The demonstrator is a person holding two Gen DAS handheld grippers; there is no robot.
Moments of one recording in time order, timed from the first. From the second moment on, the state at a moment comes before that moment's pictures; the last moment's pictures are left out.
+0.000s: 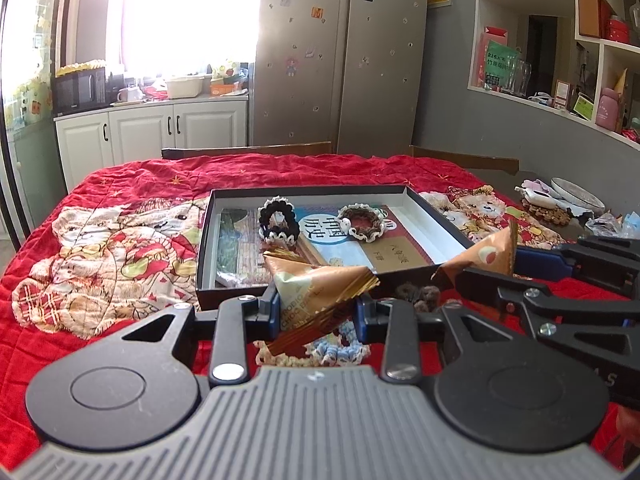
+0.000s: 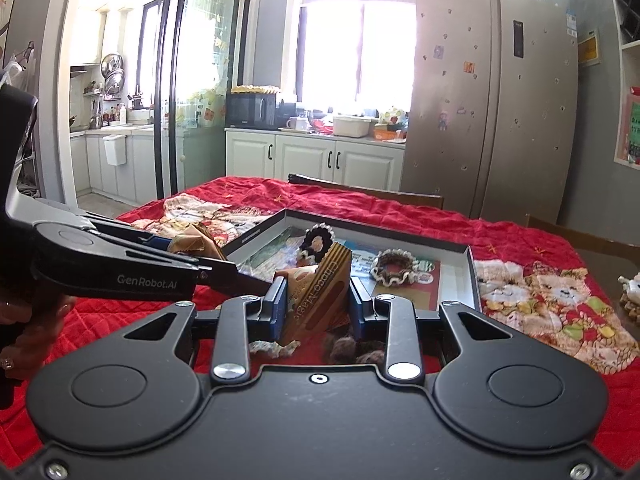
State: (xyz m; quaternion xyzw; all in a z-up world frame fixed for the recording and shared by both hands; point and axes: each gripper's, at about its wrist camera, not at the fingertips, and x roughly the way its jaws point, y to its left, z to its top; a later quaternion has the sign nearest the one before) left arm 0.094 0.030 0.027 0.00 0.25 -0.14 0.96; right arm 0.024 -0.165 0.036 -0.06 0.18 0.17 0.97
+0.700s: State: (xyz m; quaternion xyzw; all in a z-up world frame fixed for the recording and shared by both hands) left arm 0.117 0.025 0.045 0.01 0.23 -0.14 0.96; right arm 0.053 -0.175 0.055 -0.07 0.16 0.14 0.98
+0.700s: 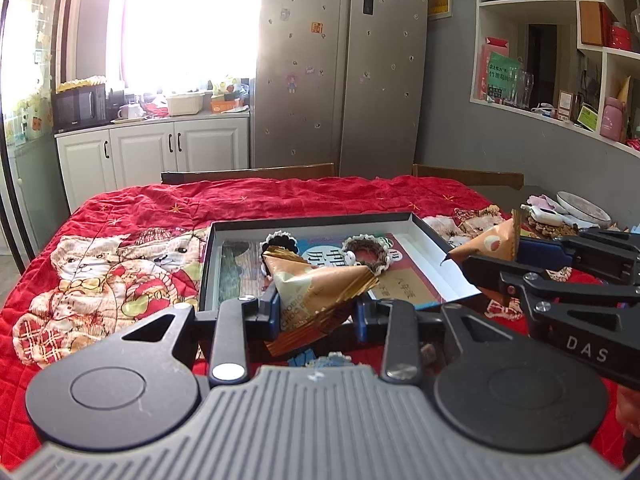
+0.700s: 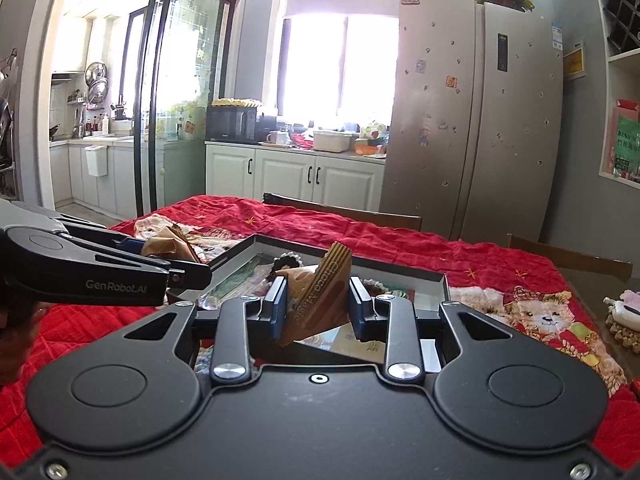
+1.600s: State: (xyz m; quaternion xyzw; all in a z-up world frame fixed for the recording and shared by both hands) left arm 0.161 0.015 0.046 0.01 0.24 -0.13 0.96; right arm 0.116 -0.186 0.054 -0.05 0.16 0.10 0.98
